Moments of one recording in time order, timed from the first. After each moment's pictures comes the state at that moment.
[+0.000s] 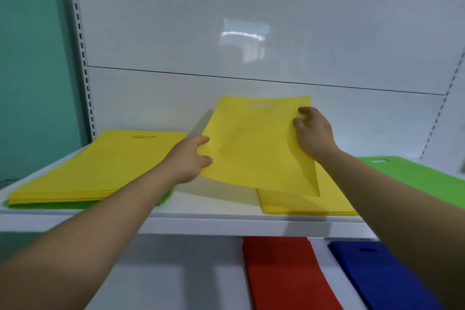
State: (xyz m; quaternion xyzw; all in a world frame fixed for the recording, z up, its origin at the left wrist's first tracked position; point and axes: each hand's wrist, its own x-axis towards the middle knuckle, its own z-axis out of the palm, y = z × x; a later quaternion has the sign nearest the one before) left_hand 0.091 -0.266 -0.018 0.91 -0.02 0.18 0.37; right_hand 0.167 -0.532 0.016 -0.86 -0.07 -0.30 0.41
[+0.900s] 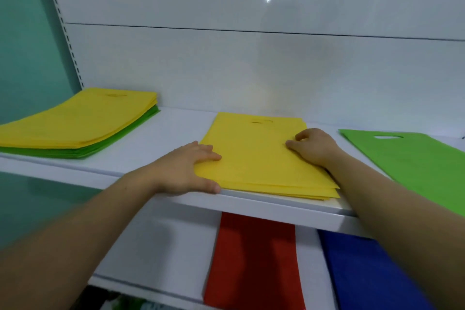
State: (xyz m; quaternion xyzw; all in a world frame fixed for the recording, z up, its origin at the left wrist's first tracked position) left_hand 0.095 -0.415 -0.081 0.98 -0.04 0.01 0.18; right_hand 0.266 -0.688 -0.082 -0.96 -0.13 -0.05 0.25
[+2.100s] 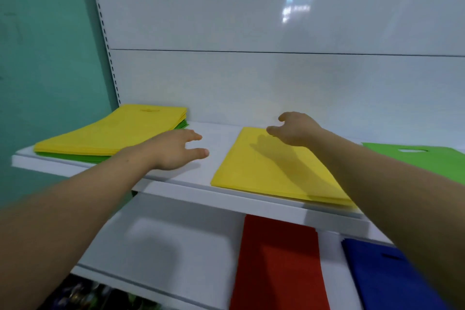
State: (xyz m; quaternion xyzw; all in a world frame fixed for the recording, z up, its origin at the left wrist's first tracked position) left_hand 0.072 -0.351 -0.032 0.99 0.07 0.07 0.13; right_hand 0.227 -0.596 -0.015 -0.96 -0.23 -0.07 0.16
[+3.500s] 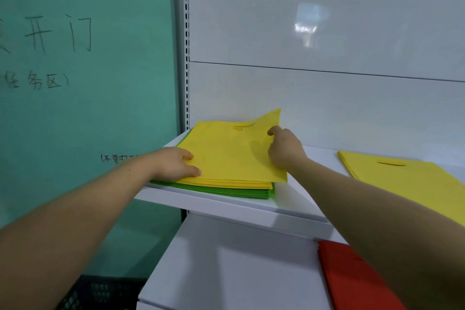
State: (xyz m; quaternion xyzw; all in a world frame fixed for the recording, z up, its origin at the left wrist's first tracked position) left_hand 0.023 -0.042 -0.030 0.98 0.14 -0.02 0.13; right_hand 0.159 -0.273 -0.030 -0.94 -0.20 -0.12 0.25
